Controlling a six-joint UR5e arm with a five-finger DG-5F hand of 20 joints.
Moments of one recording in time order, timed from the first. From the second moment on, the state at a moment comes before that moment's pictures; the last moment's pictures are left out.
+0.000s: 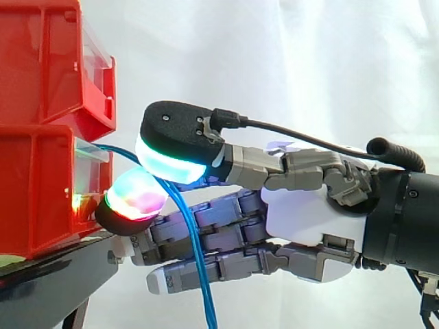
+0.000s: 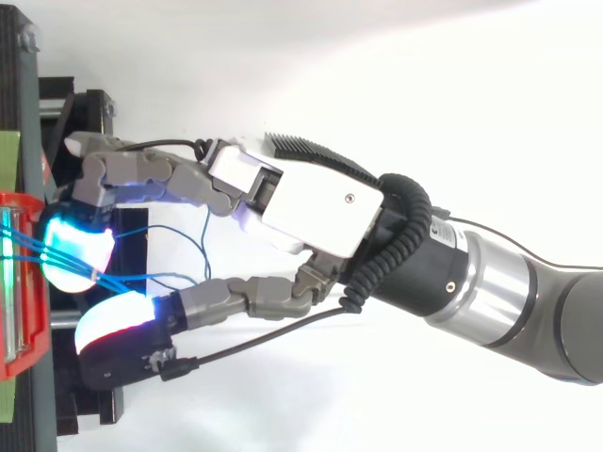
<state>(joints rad) 0.23 -2.43 -1.12 -2.48 -0.97 -0.39</state>
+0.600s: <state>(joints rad) 0.23 -2.42 -1.11 -2.48 -0.97 -0.37</state>
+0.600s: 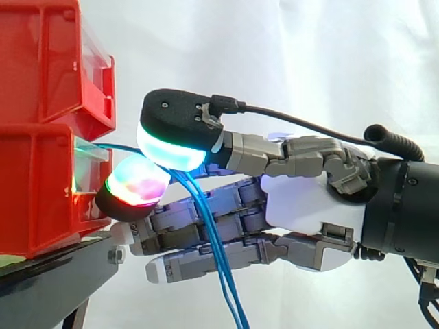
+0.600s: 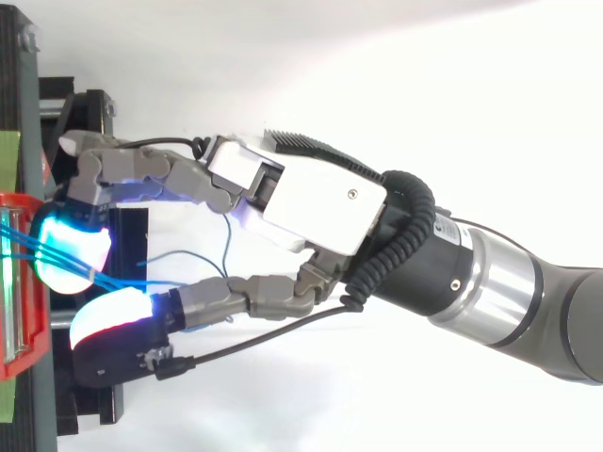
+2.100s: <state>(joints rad) 0.21 -2.41 -1.12 -2.58 -0.99 -0.29</state>
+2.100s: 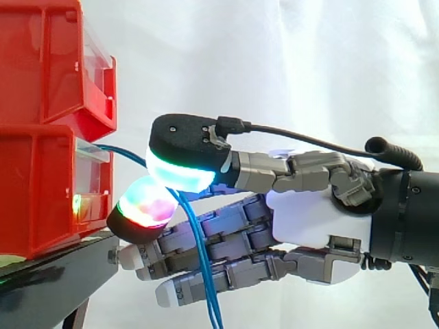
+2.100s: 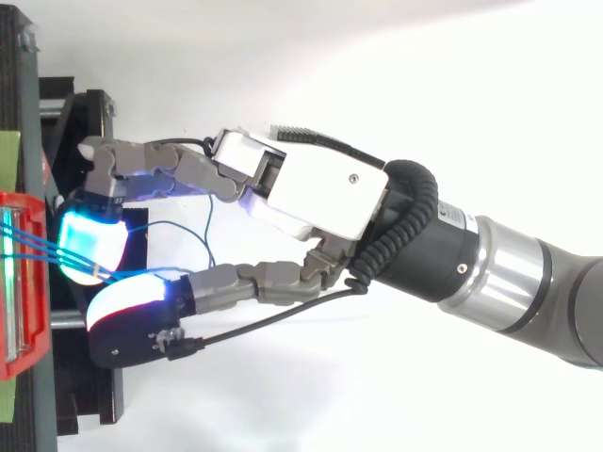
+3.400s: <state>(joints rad) 0.21 -2.40 -1.11 -2.58 -1.00 -0.30</state>
